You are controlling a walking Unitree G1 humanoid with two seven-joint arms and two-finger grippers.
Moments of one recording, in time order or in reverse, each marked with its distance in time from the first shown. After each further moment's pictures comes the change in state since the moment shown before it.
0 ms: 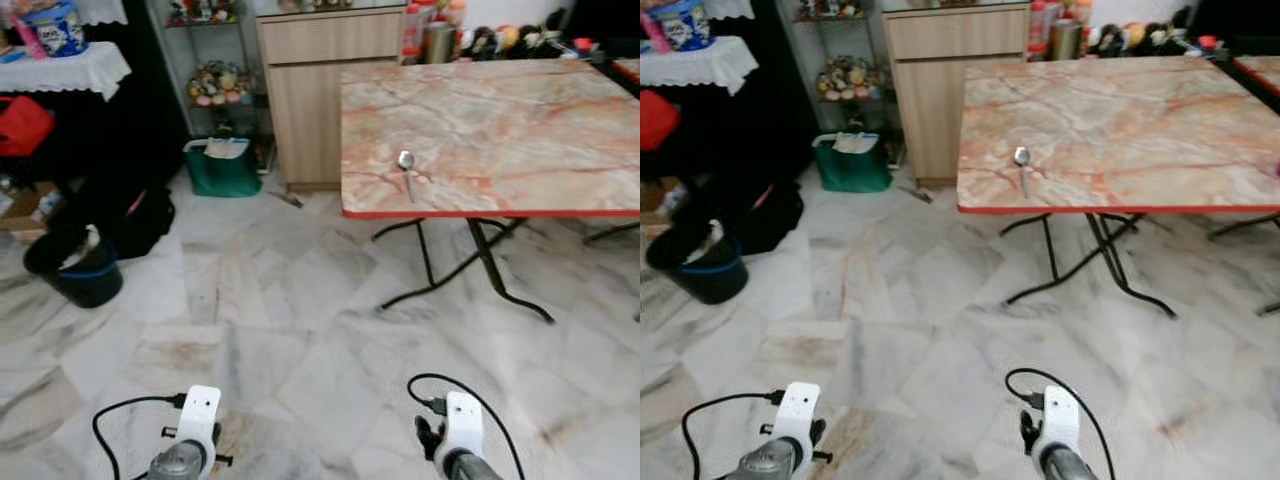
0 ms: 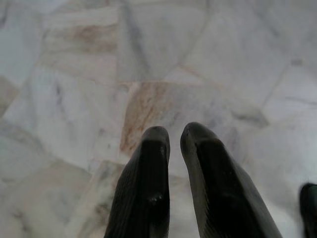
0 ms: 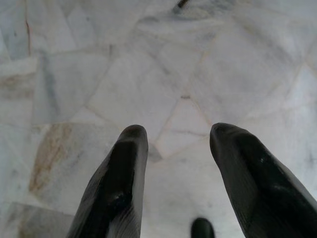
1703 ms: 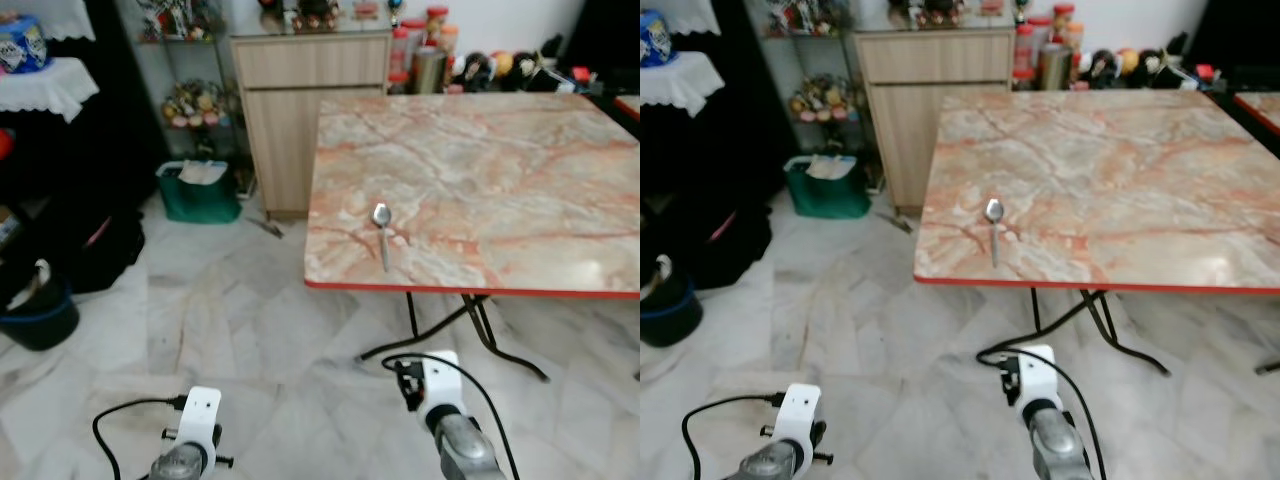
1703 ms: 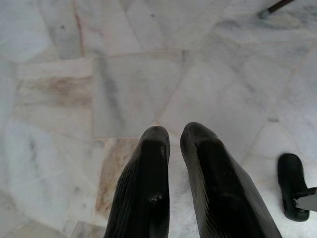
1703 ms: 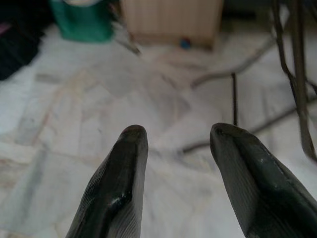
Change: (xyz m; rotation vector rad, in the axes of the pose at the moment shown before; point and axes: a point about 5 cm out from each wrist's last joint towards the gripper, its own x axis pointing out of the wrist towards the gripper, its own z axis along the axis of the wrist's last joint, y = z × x) left arm -0.001 -0.002 -0.004 -0.006 0.008 0.006; right arm 0.001 0.038 0.061 -0.282 -0.372 0.152
